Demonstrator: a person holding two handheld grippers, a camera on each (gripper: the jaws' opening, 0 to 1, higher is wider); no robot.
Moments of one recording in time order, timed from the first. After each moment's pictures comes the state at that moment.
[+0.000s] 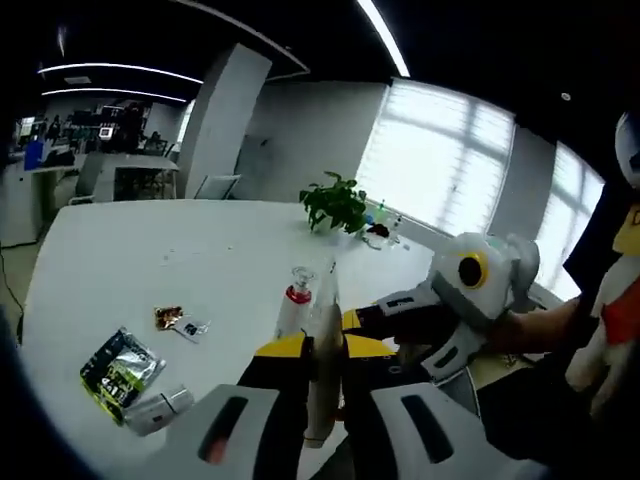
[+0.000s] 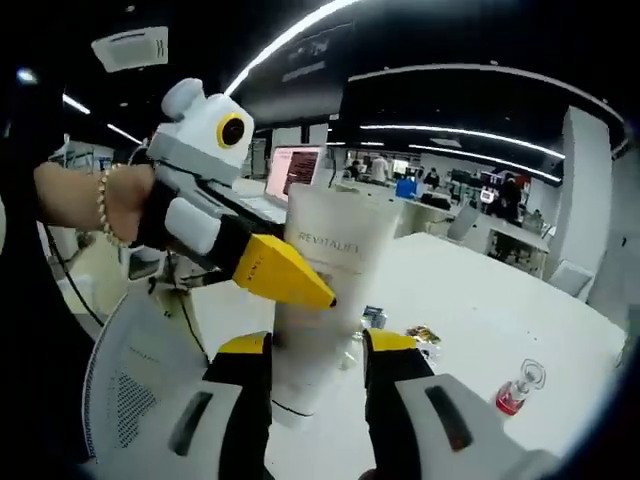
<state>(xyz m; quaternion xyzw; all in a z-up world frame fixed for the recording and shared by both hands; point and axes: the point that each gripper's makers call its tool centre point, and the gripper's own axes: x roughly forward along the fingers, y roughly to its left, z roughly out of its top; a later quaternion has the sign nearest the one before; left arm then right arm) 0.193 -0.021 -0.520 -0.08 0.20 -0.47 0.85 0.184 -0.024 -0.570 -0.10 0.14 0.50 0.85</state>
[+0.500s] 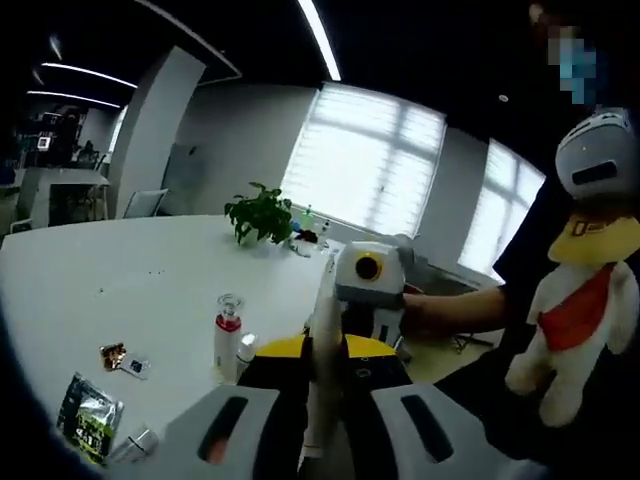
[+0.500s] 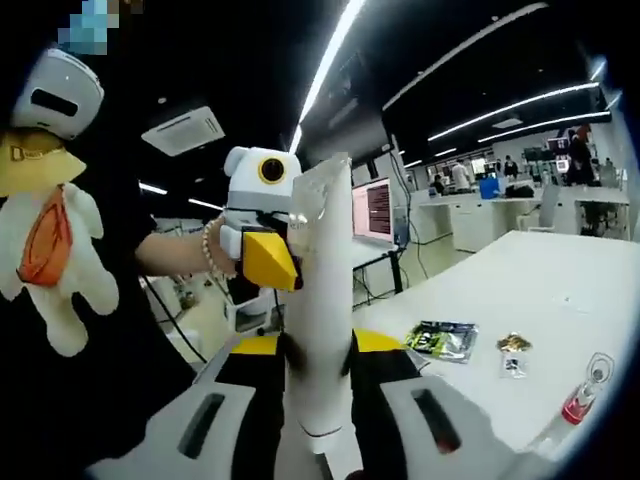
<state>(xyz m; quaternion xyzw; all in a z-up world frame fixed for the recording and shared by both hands) 0.163 -0.055 -0.477 -0.08 0.16 -0.60 0.78 0.153 -0.027 -0.522 0.06 0.11 0.65 0.75</state>
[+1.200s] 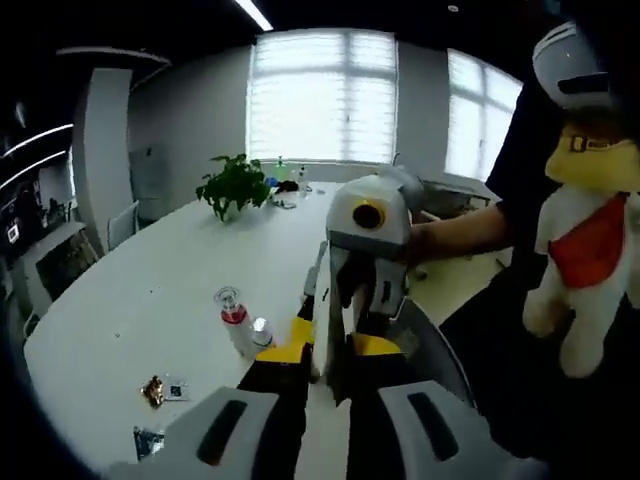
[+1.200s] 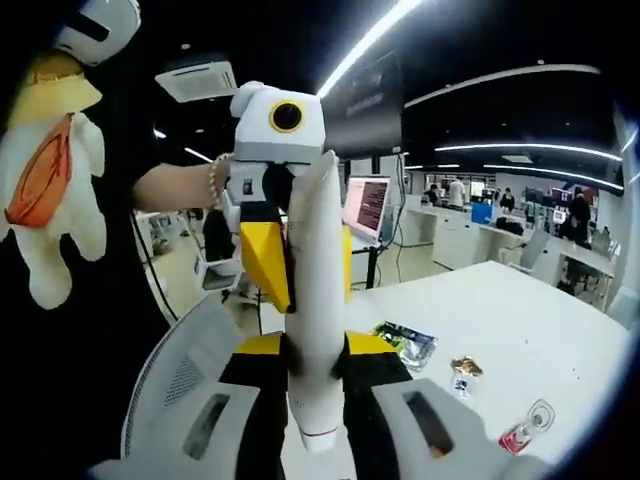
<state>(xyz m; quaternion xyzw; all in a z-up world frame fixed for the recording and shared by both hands) 0.155 -0.071 -0.495 0.15 0.18 -0.63 0.74 0.159 -0.038 -0.531 -0.10 0.08 0.62 0.78</state>
